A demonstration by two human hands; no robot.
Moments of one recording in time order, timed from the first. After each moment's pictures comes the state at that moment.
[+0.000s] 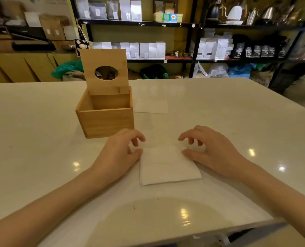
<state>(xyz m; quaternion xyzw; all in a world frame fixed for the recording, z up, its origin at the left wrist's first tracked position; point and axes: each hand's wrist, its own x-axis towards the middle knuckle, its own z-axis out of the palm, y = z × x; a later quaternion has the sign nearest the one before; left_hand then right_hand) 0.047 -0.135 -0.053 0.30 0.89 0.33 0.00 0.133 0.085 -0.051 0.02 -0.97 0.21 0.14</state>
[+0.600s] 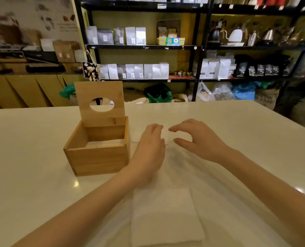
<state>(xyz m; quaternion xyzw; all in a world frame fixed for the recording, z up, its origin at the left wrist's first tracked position) -0.009 -0.032 -0.034 0.30 0.89 0.33 -0.06 0.022 0.127 -0.021 0.09 -0.97 0.14 0.17</state>
